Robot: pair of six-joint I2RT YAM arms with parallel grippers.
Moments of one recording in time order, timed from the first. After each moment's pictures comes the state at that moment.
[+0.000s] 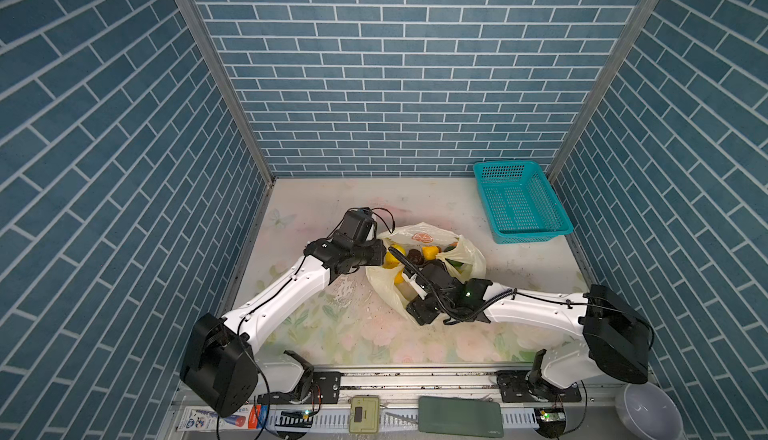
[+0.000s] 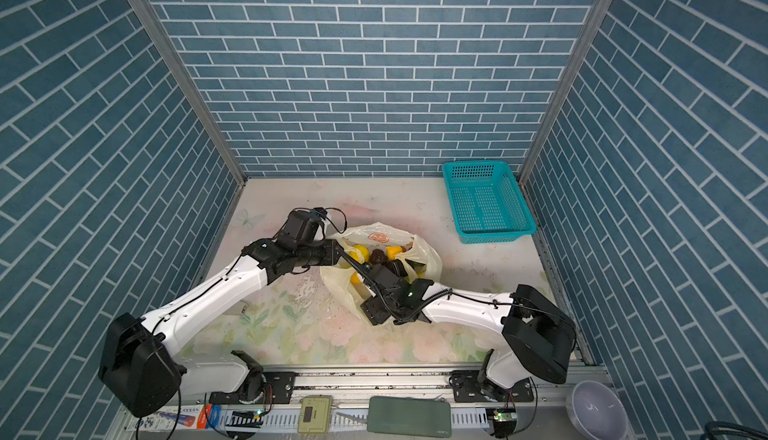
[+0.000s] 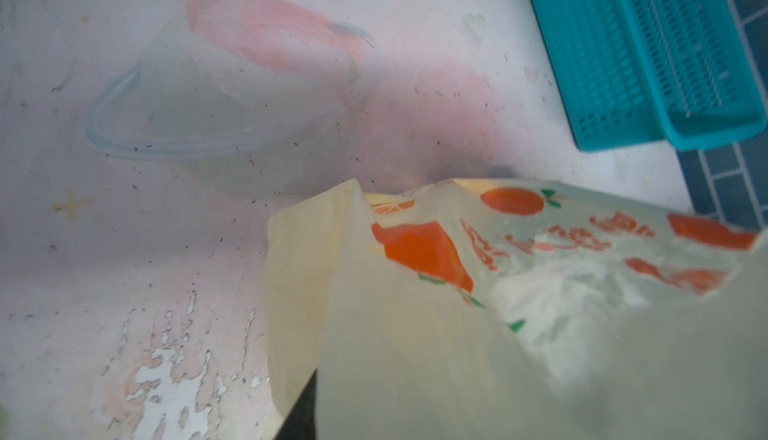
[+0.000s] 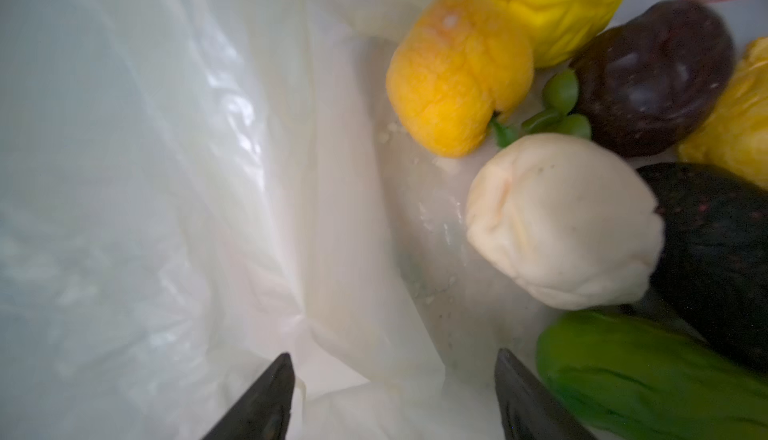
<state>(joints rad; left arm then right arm) -0.56 1.29 1.00 -0.55 0.08 -0.49 1.08 1.47 0.85 -0.32 0.04 0.26</state>
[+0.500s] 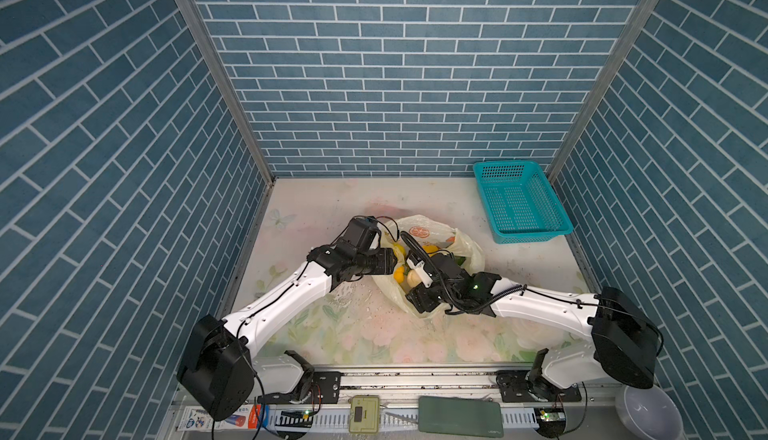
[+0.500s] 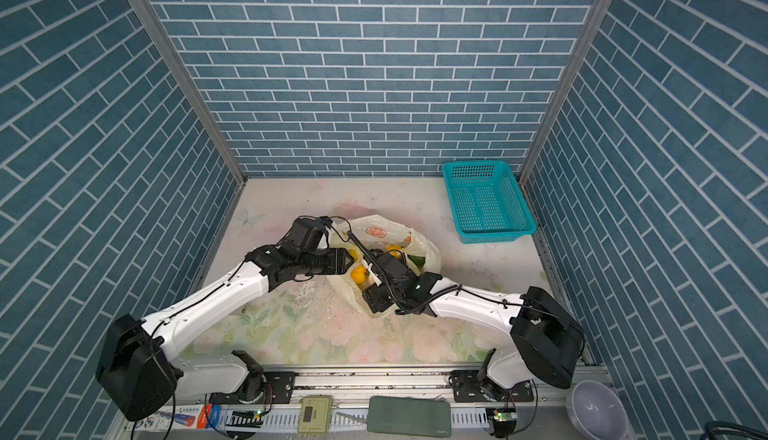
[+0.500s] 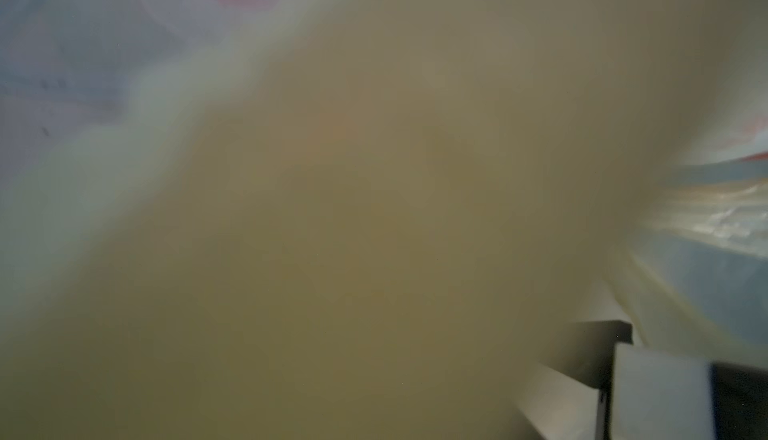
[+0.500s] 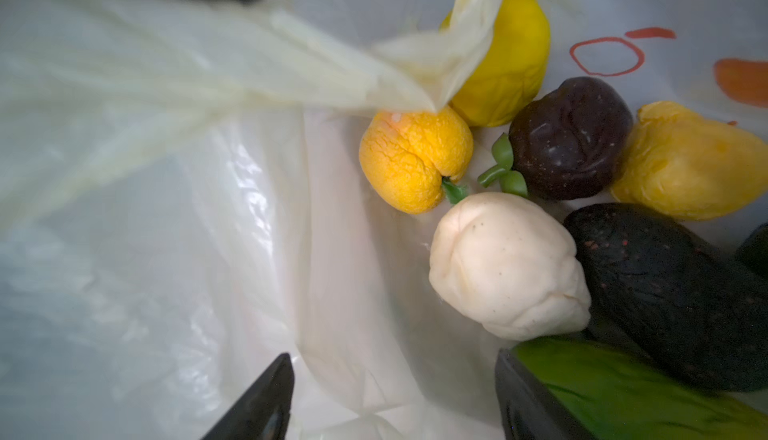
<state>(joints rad) -0.60 1.30 0.96 -0.54 0.13 -0.57 1.03 1.44 0.85 -0.27 0.01 0.29</state>
